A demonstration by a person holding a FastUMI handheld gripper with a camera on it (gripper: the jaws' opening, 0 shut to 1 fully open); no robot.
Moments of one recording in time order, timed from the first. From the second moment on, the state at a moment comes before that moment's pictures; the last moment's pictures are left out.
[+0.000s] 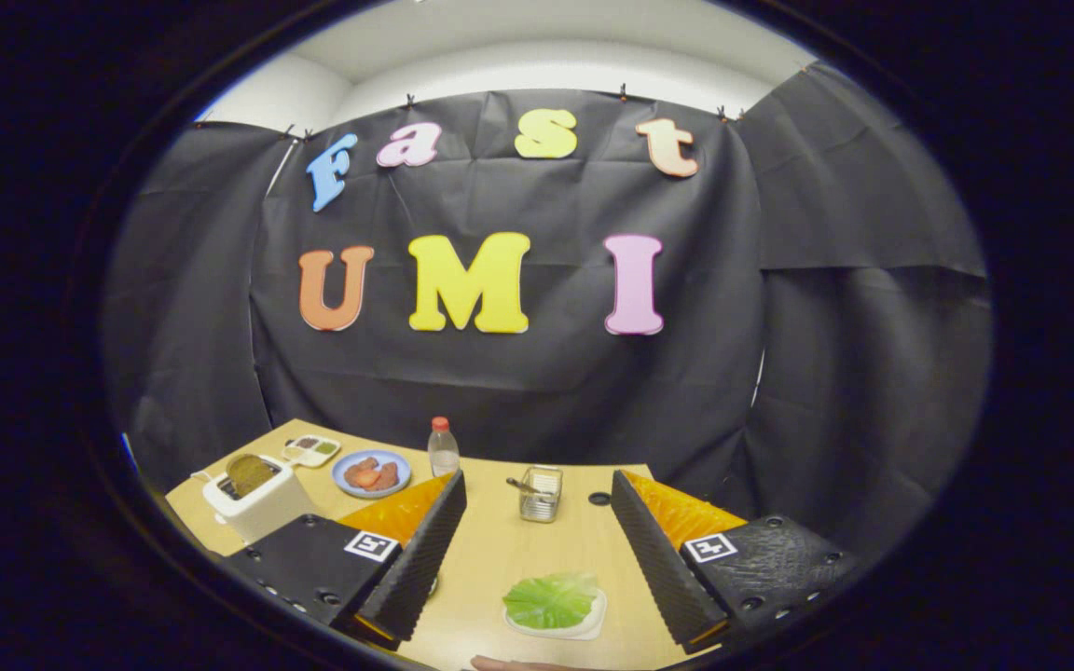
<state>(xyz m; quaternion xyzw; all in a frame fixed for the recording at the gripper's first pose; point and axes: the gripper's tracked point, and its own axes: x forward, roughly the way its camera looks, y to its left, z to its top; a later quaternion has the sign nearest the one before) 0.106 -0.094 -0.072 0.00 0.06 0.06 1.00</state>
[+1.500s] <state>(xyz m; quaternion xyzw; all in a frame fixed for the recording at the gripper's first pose) 0.259 -0.117 -0.372 0.02 0.40 0.08 0.91</state>
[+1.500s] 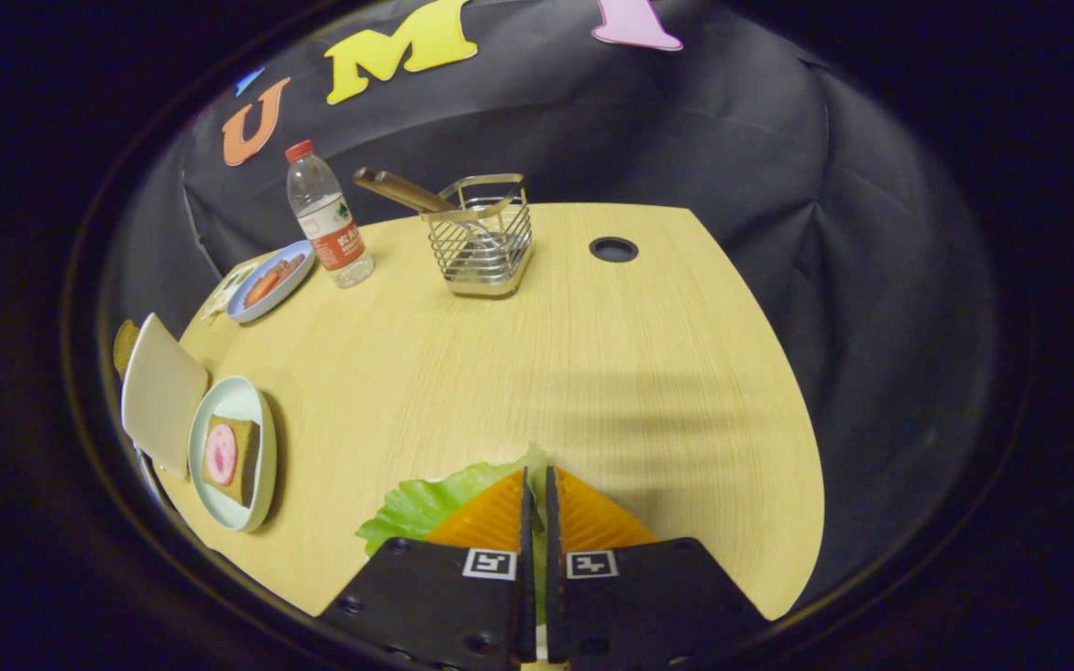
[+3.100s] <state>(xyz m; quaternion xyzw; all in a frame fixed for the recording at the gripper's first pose) 0.096 0.131 -0.233 -0.07 0.29 0.09 0.95</state>
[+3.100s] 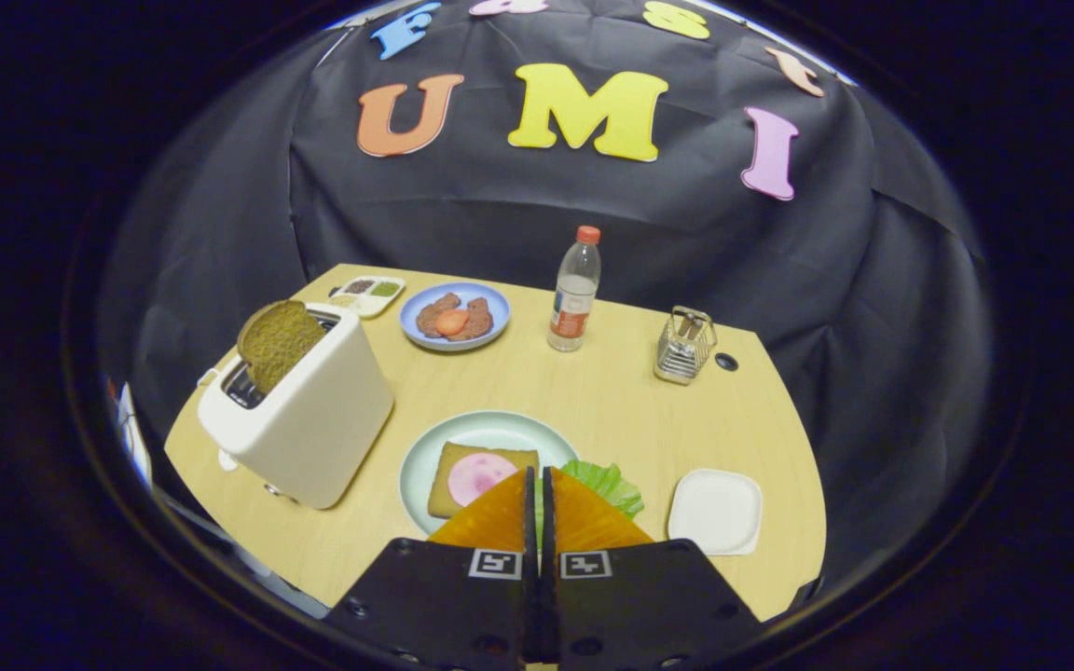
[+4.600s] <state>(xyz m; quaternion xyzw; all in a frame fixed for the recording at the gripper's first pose) 0.120 0.077 -0.371 -0.01 0.42 0.02 0.91</state>
